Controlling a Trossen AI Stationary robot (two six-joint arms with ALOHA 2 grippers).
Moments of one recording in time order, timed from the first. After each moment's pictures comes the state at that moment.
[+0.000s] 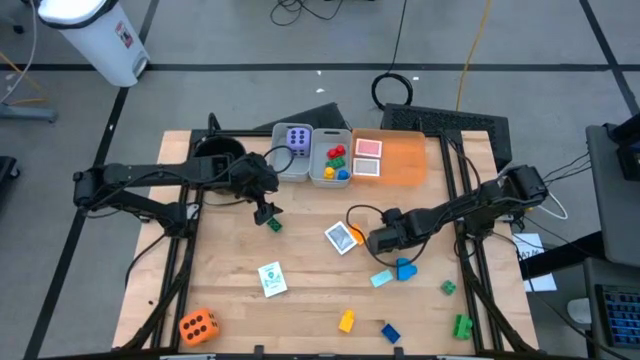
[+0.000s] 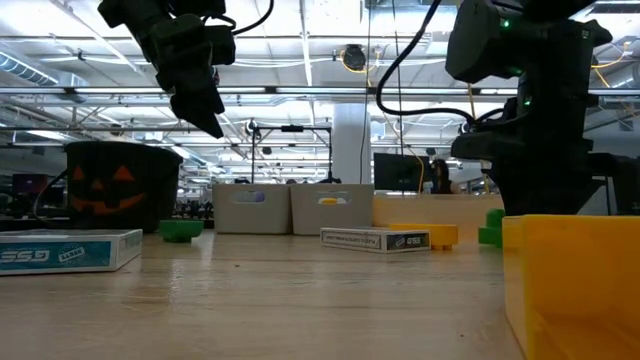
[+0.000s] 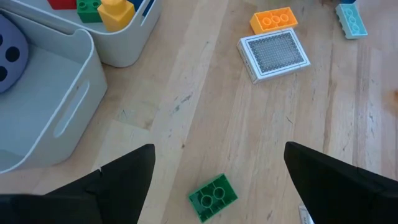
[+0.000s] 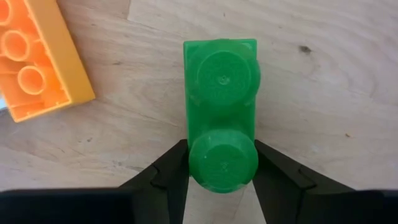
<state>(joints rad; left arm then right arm) 0.22 1.20 0.89 -0.58 0.13 -0.15 0.23 1.56 0.81 -0.72 0.13 1.50</state>
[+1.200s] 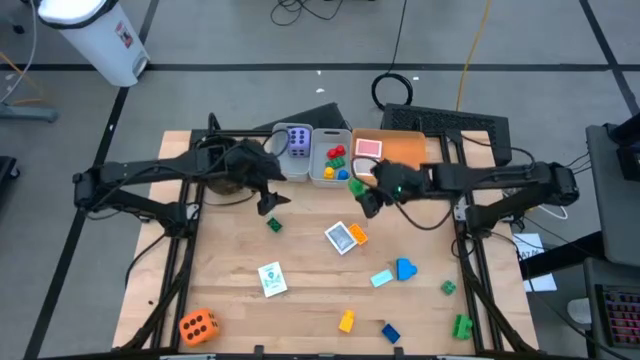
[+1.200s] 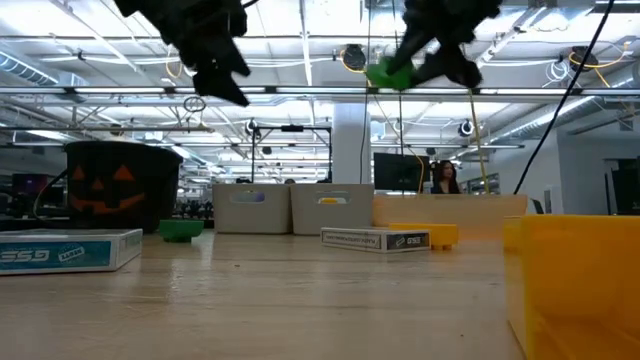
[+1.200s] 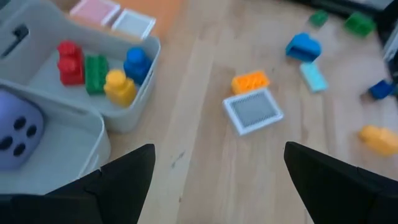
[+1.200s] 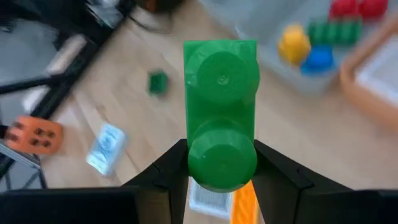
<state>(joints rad) 0.28 1.20 1.00 -0.52 0.20 -0.08 -0.05 1.26 1.10 -0.55 0.13 0.80</state>
